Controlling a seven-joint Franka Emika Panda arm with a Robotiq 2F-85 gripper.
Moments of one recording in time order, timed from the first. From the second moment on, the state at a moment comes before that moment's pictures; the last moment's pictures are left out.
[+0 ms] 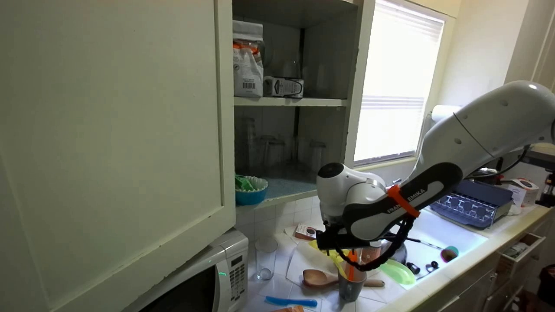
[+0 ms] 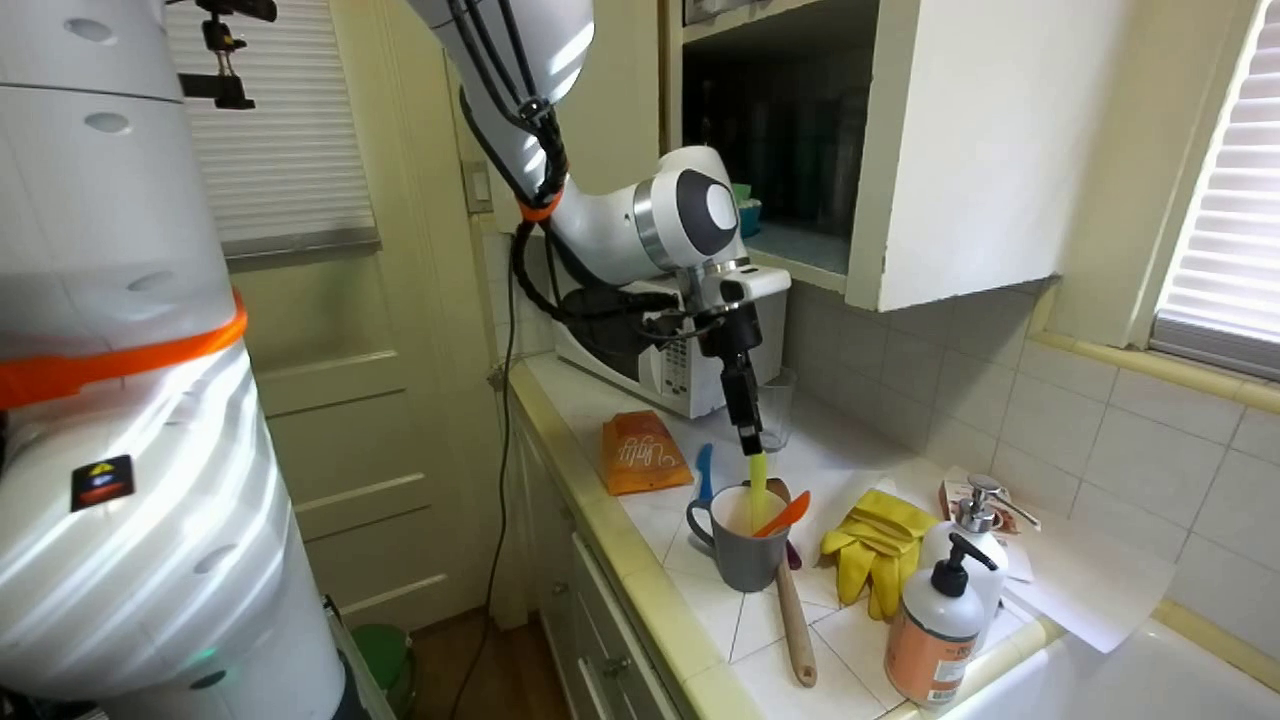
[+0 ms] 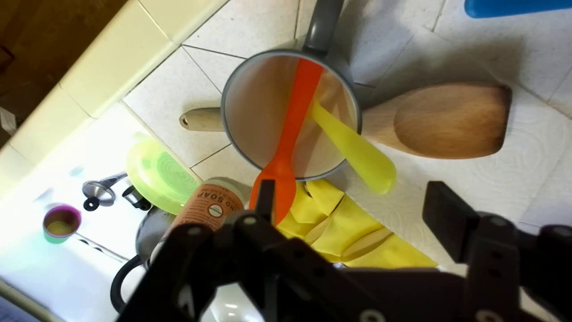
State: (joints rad) arm -0.09 0.03 0.09 -2.32 -0.50 2.29 1.30
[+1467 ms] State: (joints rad) arm -0.01 0.10 0.01 -2.28 -0.47 2.24 1.30
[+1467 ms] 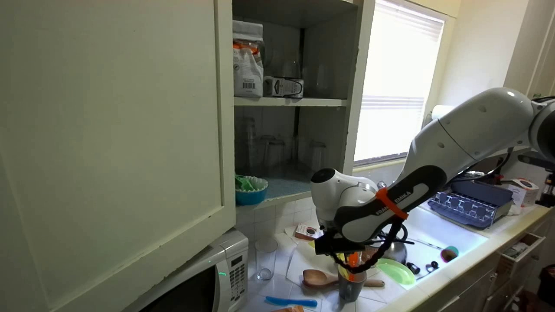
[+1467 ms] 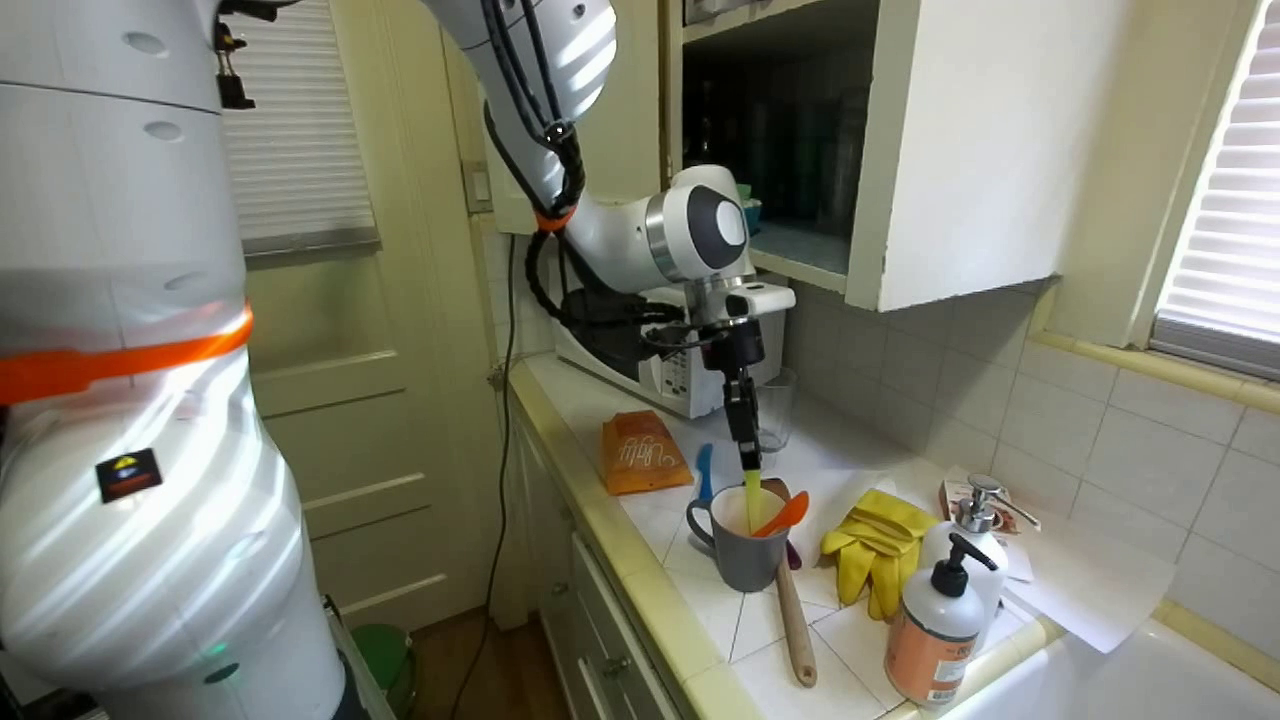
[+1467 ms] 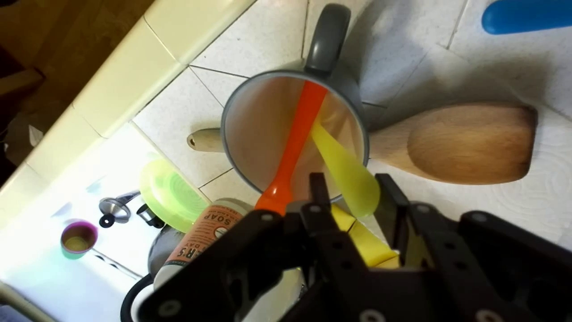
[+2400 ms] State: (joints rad) arm -0.01 0.01 0.00 -2.34 -0.45 2.24 1.25
